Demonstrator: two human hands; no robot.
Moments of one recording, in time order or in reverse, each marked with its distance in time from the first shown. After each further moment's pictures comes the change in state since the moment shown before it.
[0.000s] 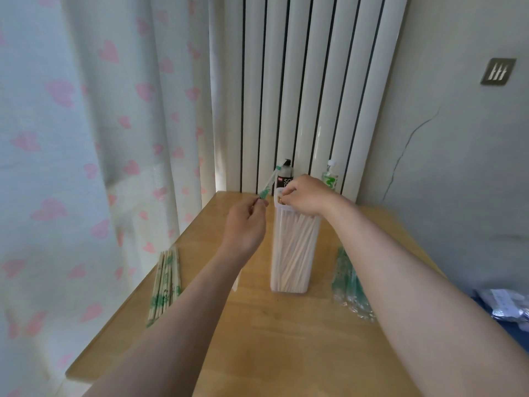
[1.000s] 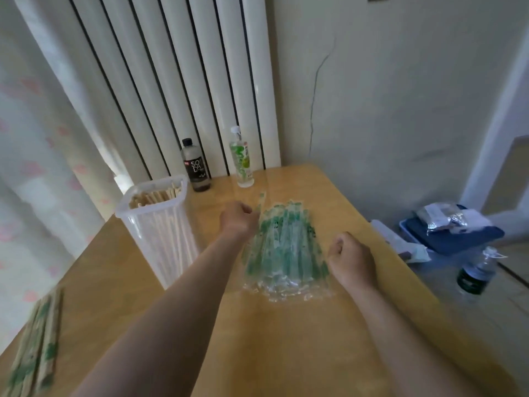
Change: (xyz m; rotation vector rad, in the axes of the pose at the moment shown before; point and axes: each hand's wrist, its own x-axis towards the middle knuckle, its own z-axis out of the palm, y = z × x) left_hand 0.040 -0.056 0.241 0.427 -0.225 -0.213; right_hand -0.139 0.302 0.097 0.201 0.466 0.663
